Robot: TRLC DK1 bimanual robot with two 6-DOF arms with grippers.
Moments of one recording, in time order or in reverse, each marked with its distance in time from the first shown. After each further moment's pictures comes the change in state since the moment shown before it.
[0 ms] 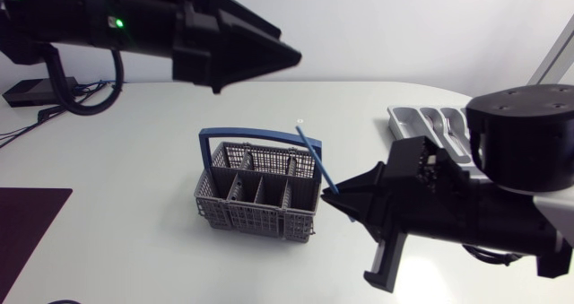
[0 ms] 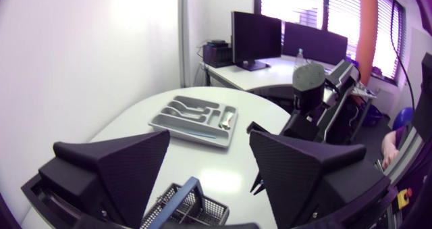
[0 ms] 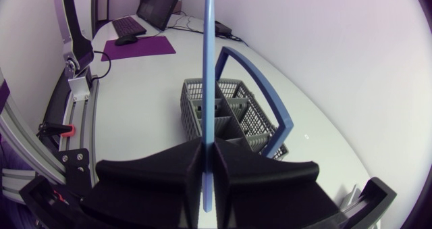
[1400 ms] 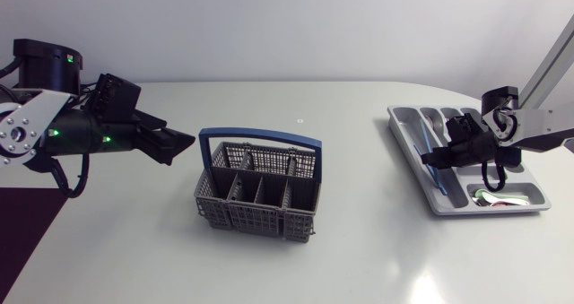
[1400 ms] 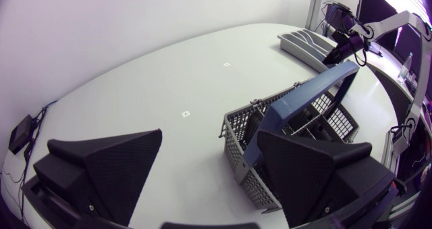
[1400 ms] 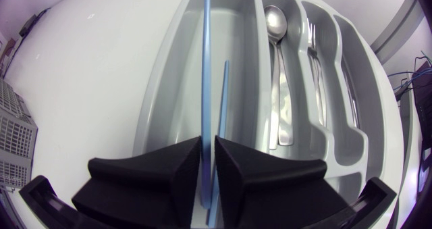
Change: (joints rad) left arm 0.403 -0.031 -0.510 0.210 -0.354 0.039; right arm -1.007 1.044 0.442 0.108 -0.013 0.010
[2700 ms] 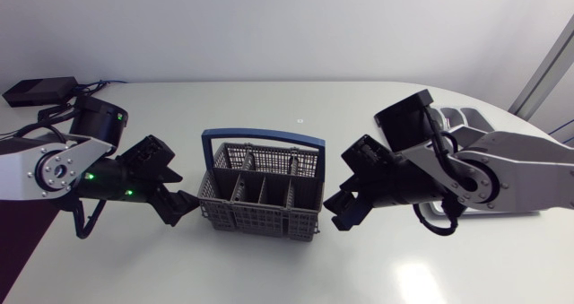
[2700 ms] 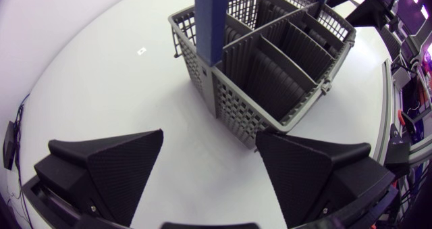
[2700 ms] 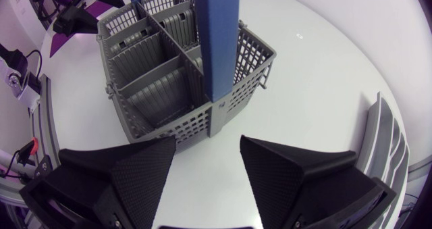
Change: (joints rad) left arm -0.088 0.077 -0.143 -0.102 -0.053 0.209; right arm 0.800 -0.547 -0.333 -0.124 0.048 0.131
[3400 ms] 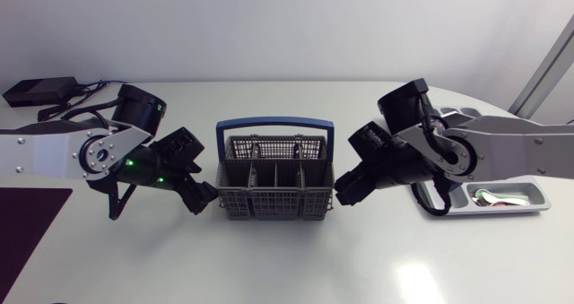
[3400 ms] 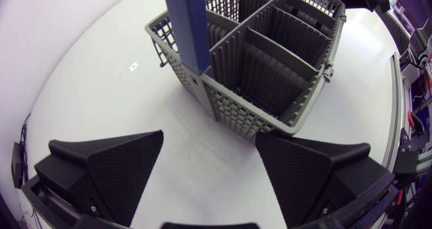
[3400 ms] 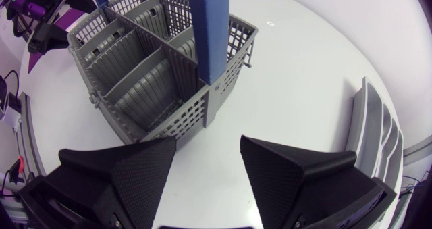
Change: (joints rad) left arm -0.119 0.149 0.121 0.037 -0.101 -0.027; right arm -0.099 0.121 0.082 0.024 0.037 -0.004
